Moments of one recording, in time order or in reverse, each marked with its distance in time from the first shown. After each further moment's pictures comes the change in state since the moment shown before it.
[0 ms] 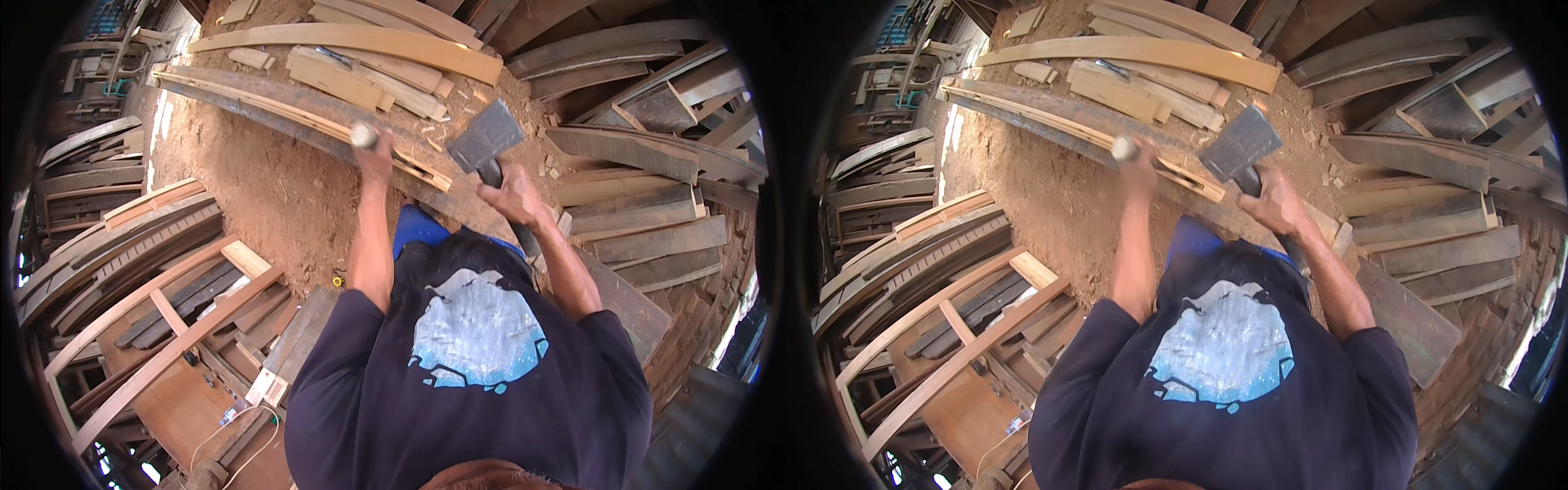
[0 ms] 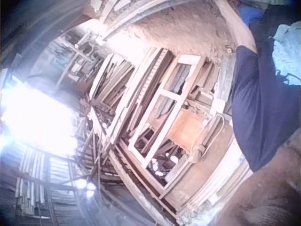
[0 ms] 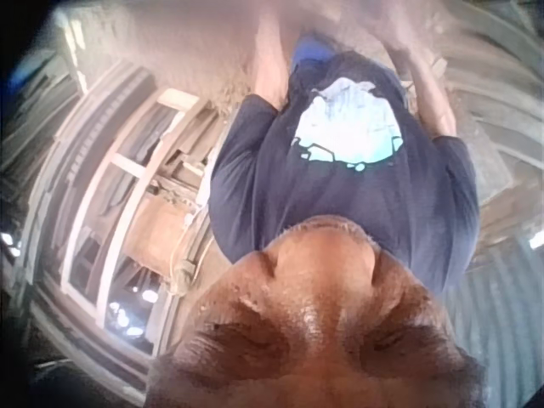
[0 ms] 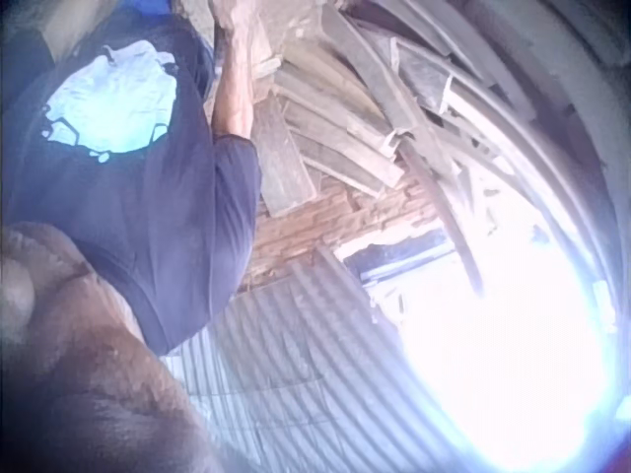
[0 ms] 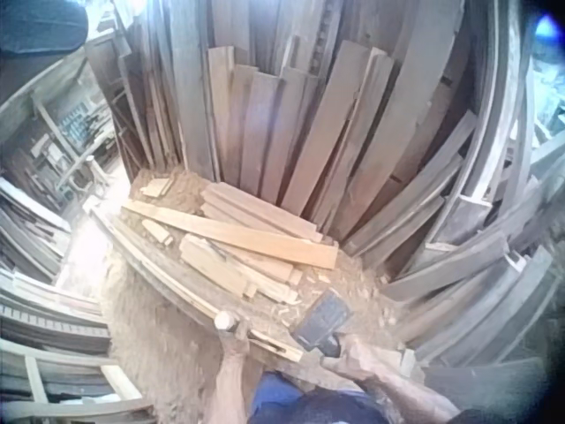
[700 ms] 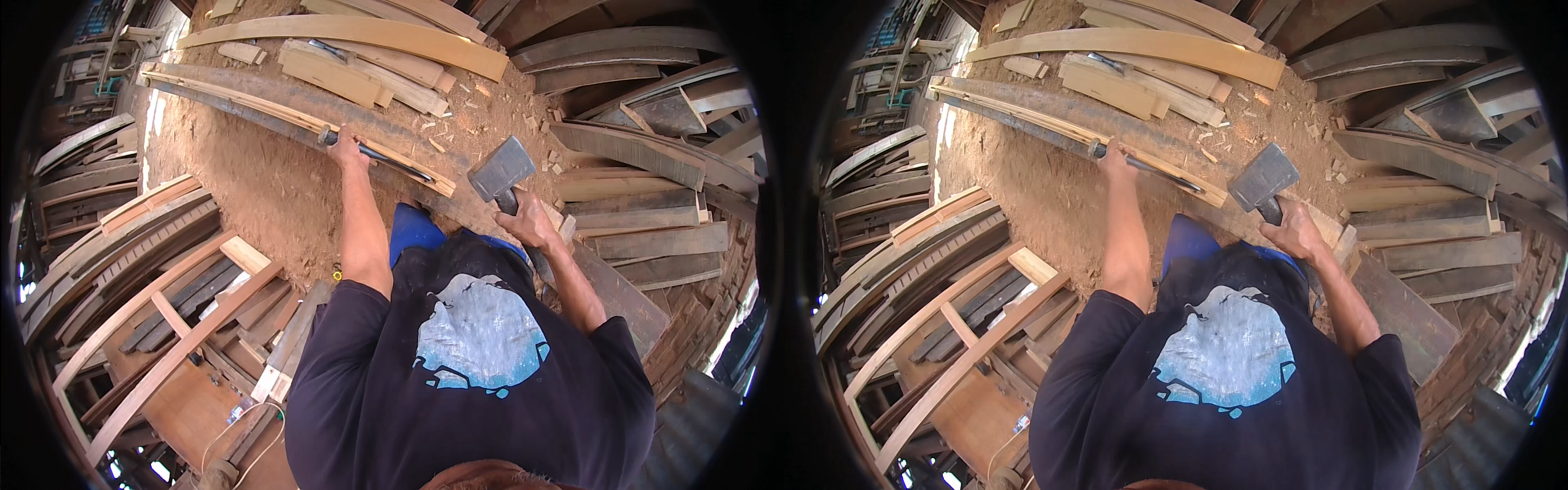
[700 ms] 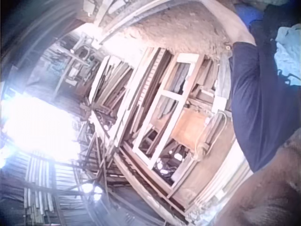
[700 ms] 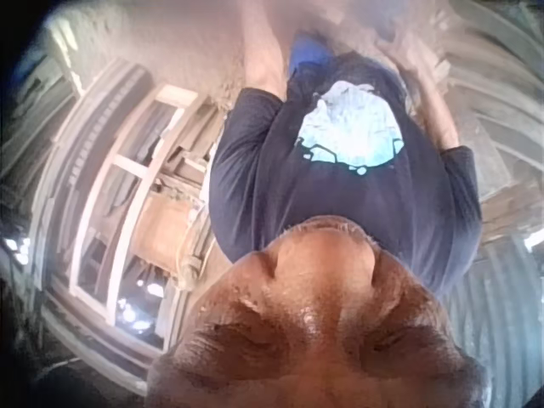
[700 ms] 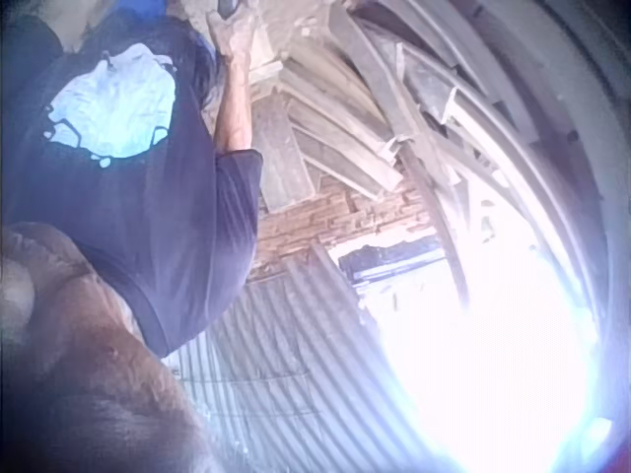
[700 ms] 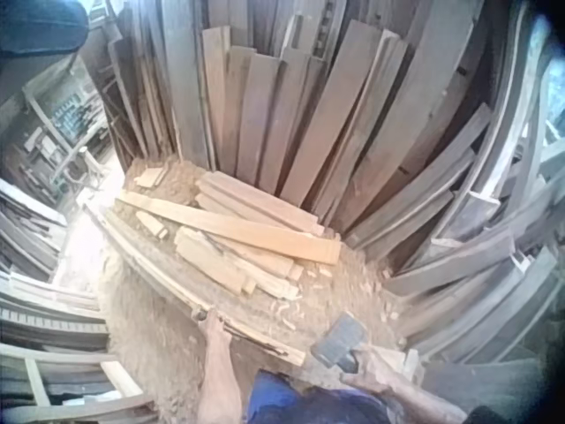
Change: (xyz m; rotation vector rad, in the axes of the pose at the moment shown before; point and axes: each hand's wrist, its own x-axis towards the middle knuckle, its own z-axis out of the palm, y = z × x) left_hand 0.070 -0.072 -0.054 -0.314 0.691 -0.532; right_hand -0.004 0.051 0.002 -0.042 -0.048 0.153
